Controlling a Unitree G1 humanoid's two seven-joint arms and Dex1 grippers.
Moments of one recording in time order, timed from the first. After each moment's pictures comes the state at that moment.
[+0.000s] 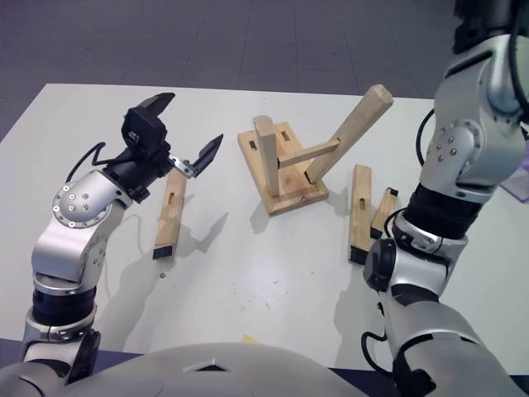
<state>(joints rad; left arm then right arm) -0.25 0.41 -0.09 -0.55 -0.16 0.51 -0.40 -0.71 -0.39 -0.29 -0.14 0.39 0.50 -0.04</state>
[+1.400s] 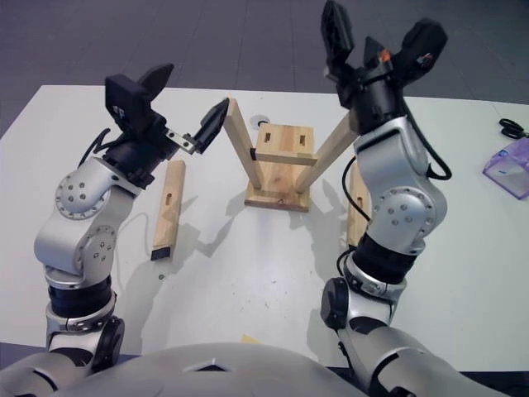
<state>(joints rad) -0.34 0.26 0.00 -0.58 -0.32 0.56 -0.29 -0.62 -0.09 -0.42 -0.38 0.86 0.69 -0.17</state>
